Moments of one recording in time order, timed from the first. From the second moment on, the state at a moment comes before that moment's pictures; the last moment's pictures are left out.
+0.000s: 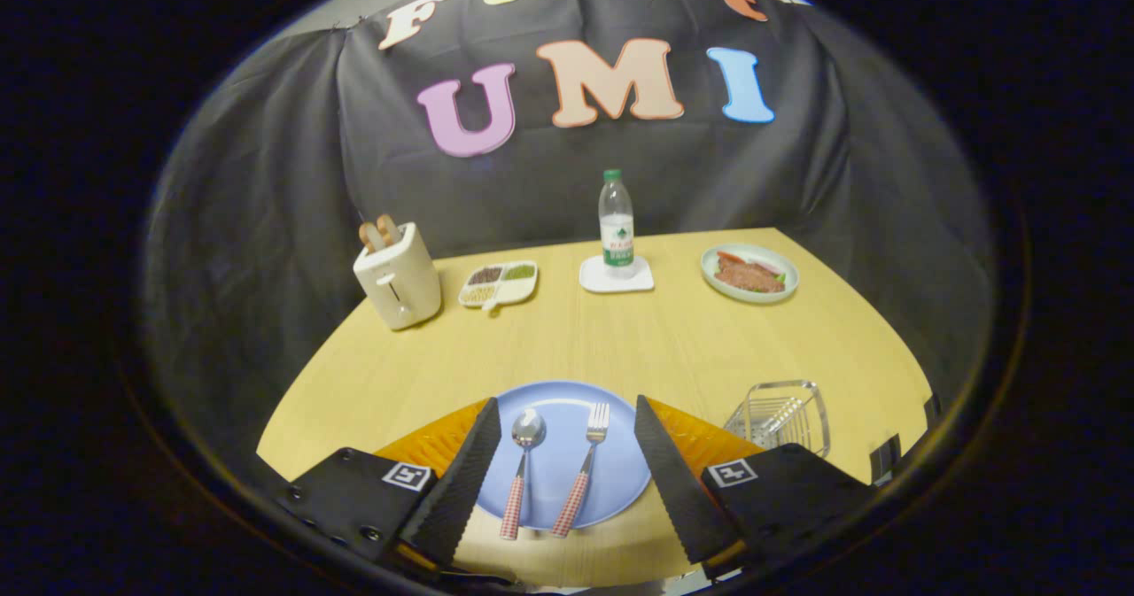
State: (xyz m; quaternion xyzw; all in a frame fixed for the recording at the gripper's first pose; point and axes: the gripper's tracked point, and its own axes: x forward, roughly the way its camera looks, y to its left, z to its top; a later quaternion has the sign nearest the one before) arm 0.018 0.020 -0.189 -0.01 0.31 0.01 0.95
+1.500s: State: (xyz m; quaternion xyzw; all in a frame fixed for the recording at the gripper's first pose) arm -0.038 0.005 -0.225 0.01 0.38 -0.01 0.93
